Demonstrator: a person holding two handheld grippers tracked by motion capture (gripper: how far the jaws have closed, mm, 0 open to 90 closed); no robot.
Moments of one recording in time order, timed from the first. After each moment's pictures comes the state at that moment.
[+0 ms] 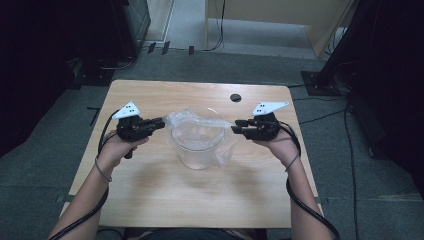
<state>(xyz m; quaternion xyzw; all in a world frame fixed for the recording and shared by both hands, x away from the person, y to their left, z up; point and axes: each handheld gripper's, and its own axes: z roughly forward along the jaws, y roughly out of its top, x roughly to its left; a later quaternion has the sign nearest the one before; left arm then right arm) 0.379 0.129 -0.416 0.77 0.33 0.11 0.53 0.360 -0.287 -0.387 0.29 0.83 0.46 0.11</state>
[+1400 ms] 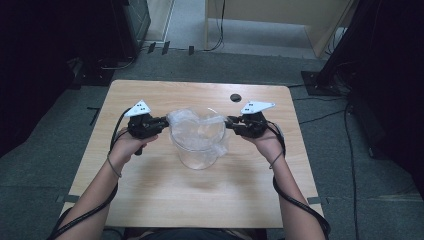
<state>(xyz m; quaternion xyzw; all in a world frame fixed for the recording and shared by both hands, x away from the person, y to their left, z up) 0.394 0.107 -0.429 0.78 0.31 0.10 0.54 0.381 -0.262 -0.410 0.30 0.82 0.46 0.15</state>
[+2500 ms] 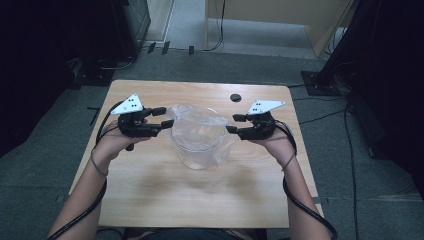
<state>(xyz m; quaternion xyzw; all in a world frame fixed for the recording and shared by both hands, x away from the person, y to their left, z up) 0.375 0.114 -0.373 0.78 0.24 0.12 0.57 0.362 -0.275 -0.381 0.27 0.83 0.47 0.14</state>
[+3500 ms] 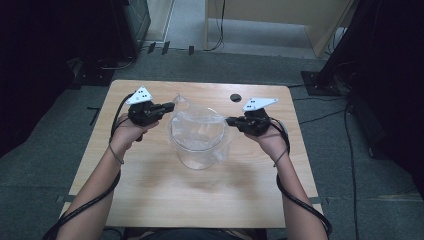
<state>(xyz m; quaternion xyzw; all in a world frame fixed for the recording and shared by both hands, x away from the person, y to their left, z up) 0.418 0.100 -0.400 0.77 0.29 0.16 0.54 0.378 -0.265 -0.391 0.29 0.83 0.46 0.13</state>
